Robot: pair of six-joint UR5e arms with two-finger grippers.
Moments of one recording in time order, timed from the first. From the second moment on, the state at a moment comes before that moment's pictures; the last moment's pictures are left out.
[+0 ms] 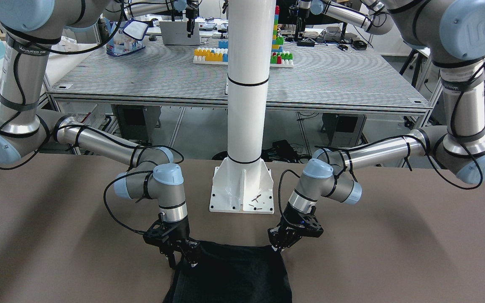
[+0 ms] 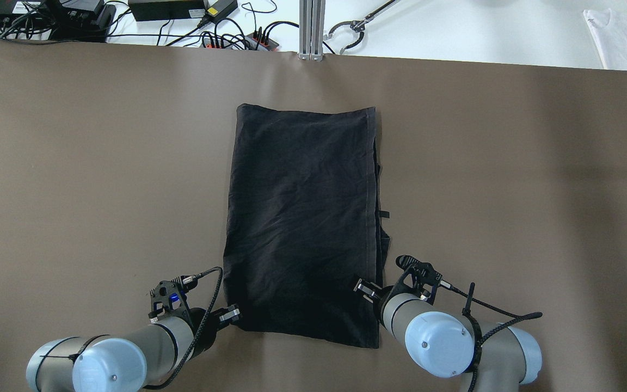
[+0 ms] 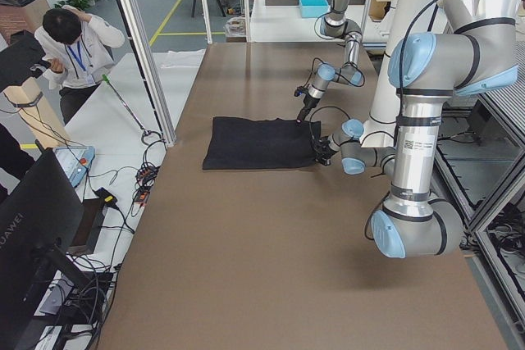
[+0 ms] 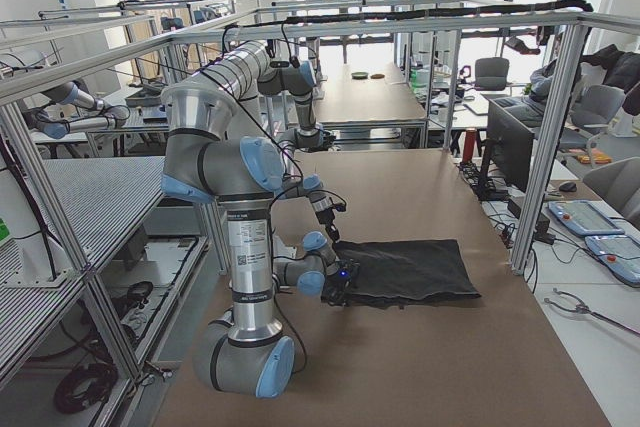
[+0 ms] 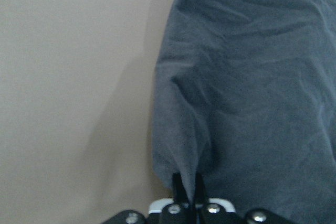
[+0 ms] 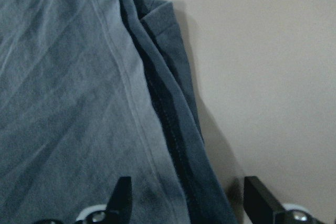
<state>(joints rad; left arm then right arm) -0.19 -1.85 -1.83 -2.24 -1.32 -1.83 0.28 -1.28 1.83 -1.15 1.36 1.86</state>
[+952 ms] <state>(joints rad) -0.20 -1.85 -1.83 -2.24 -1.32 -1.78 0.28 -1.24 1.82 -1.15 1.34 1.97</state>
